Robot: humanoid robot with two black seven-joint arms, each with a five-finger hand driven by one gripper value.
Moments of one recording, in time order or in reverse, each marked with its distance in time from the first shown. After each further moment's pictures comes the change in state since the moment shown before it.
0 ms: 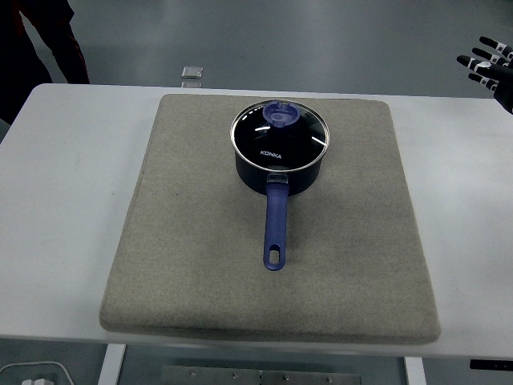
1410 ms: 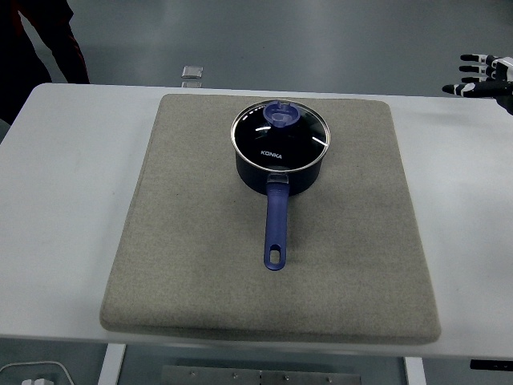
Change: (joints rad) left arm 0.000 0.000 0.000 0.000 0.000 0.000 0.000; right arm 0.040 -0.013 -0.111 0.002 -0.406 0.020 0.008
